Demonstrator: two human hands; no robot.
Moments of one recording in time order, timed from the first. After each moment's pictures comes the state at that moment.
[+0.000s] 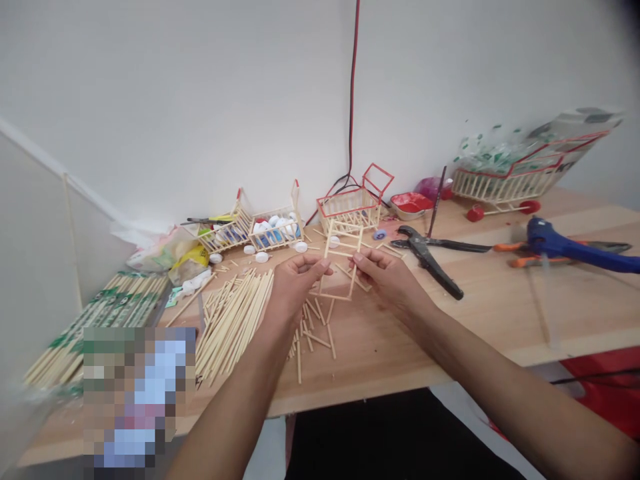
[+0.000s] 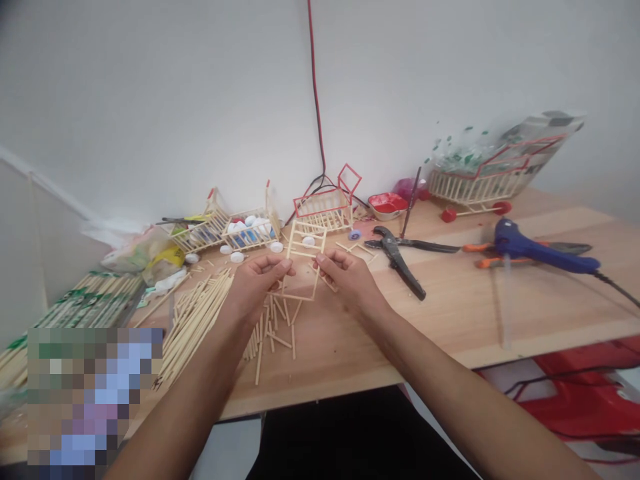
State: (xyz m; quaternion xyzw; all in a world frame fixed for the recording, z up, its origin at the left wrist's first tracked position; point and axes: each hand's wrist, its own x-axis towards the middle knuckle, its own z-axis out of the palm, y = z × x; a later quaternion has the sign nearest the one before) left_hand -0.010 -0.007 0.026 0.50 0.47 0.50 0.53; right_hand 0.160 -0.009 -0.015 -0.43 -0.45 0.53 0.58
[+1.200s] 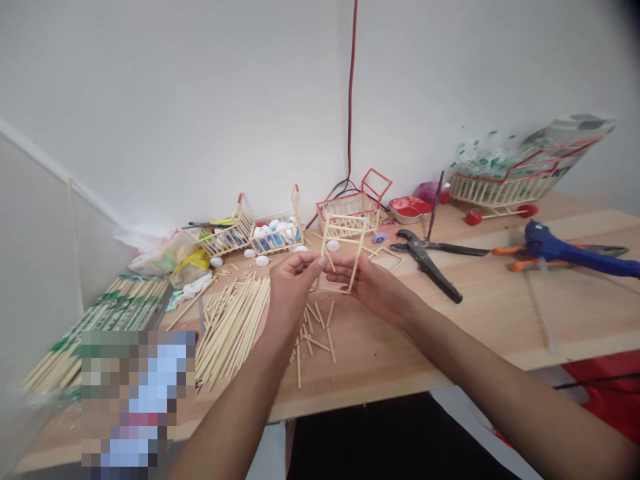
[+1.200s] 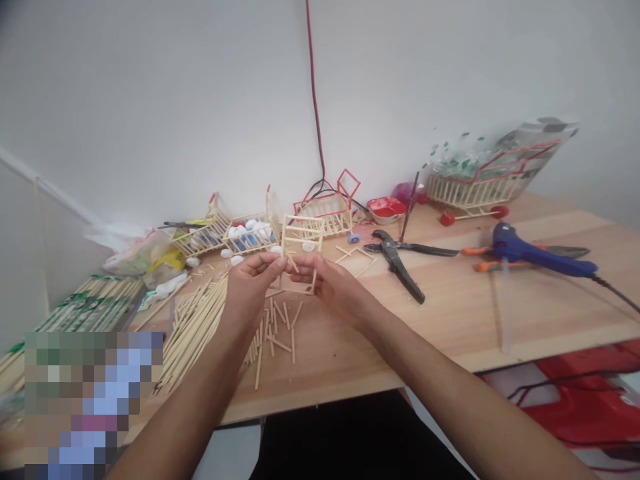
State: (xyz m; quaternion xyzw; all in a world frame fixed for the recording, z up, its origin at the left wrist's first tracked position) left_hand -0.007 -0.008 0.026 0.53 0.41 0.57 0.47; right_hand 0.150 -0.016 -0.001 -0.27 -0.43 0.70 0.50
